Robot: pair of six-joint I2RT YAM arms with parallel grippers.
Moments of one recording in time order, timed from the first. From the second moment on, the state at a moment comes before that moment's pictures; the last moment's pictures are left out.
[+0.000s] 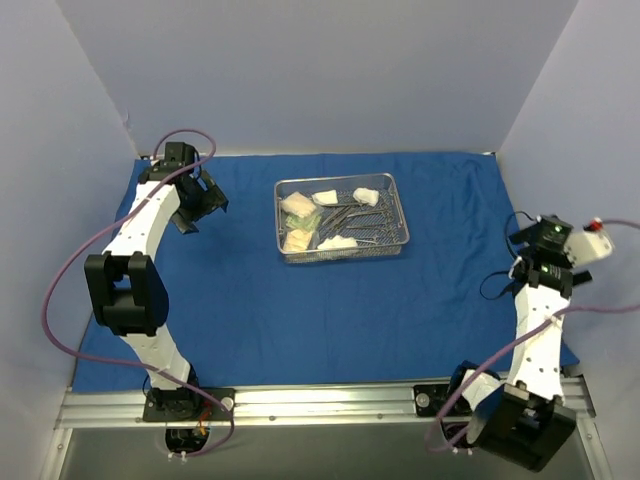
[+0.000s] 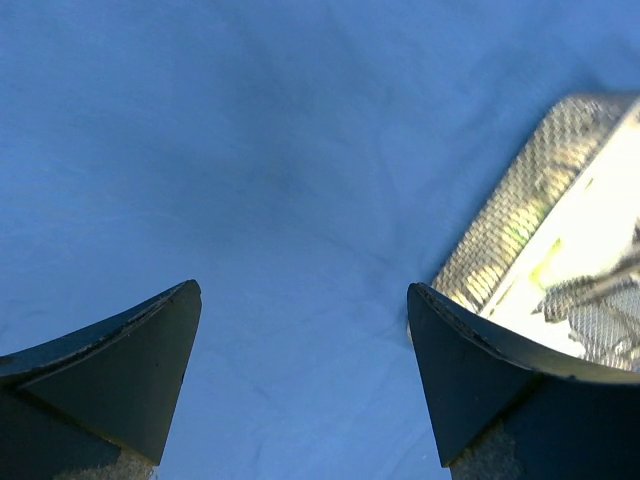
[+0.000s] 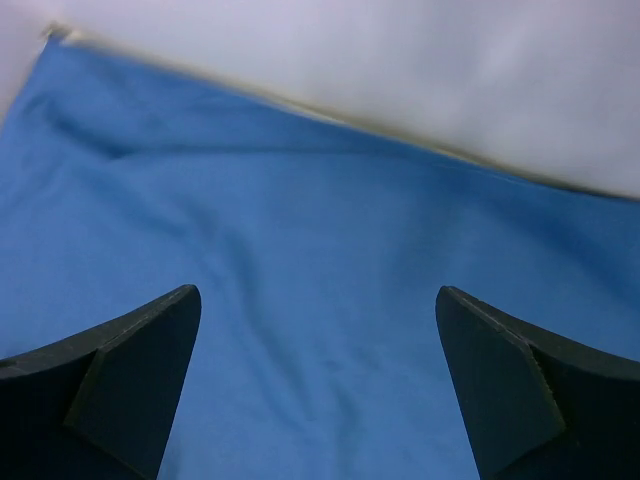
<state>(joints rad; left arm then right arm) -0.05 1.81 1.63 -0.91 -0.09 -0.68 -0.46 0.99 0.83 -0.52 0.42 0.69</state>
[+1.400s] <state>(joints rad) -0.35 2.09 1.72 -0.71 0.03 -0.46 0.16 1.91 1.29 -0.10 0.05 0.18</state>
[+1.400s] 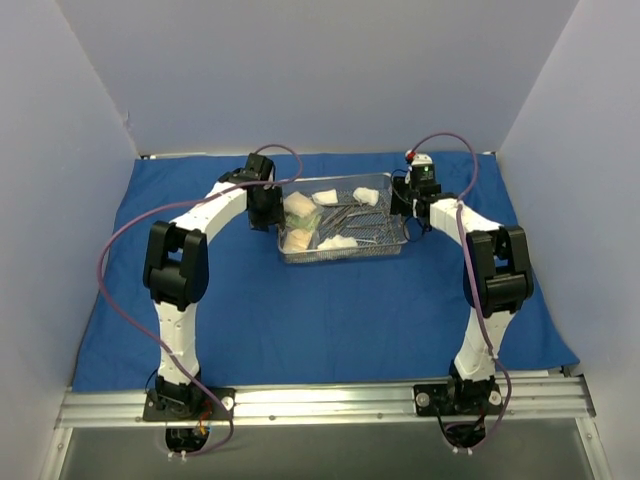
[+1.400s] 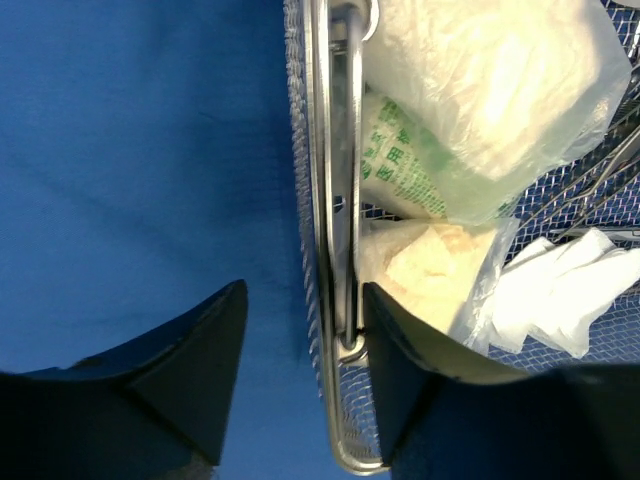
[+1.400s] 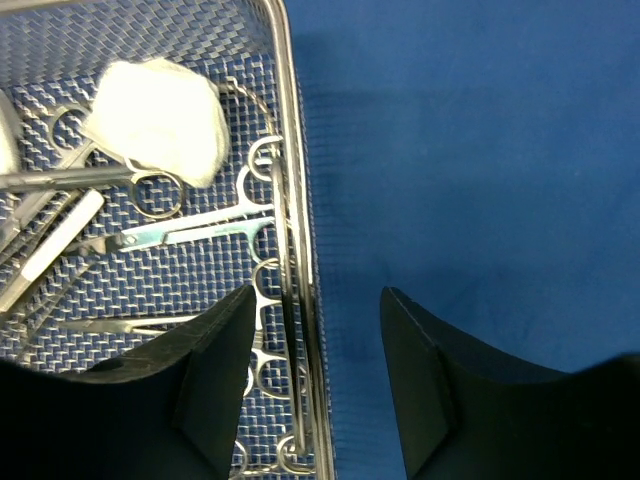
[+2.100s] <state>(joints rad) -0.36 2.16 1.85 -0.77 0.00 -0.44 0.22 1.96 1.35 -0.21 0.09 0.11</state>
